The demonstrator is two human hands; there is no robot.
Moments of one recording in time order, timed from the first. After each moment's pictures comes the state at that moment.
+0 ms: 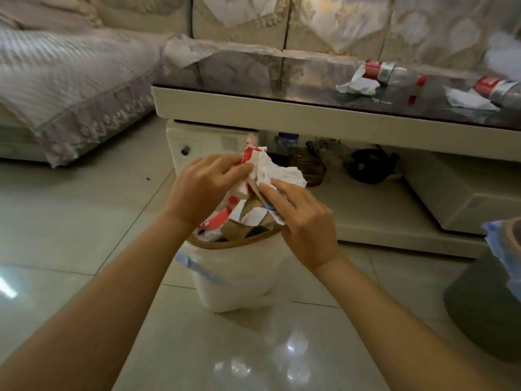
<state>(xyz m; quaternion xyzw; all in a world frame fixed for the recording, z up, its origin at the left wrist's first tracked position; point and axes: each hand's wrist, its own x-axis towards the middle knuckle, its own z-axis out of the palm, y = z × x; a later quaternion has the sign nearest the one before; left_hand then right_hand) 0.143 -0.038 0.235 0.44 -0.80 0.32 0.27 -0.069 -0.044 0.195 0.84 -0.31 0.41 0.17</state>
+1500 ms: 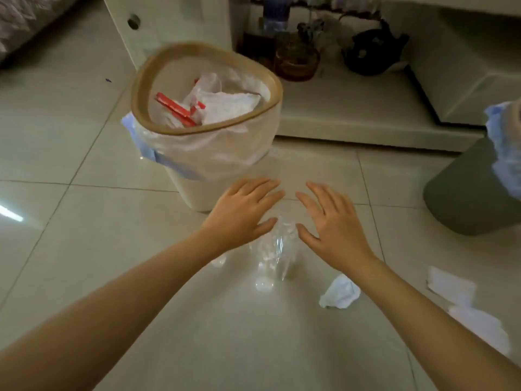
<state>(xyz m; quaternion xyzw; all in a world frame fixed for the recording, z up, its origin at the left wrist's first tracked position) 0.036 0.058 0.059 0.47 -0.87 0.04 0.15 -0.185 0.069 0.064 0.85 -0.52 0.06 -0.01</state>
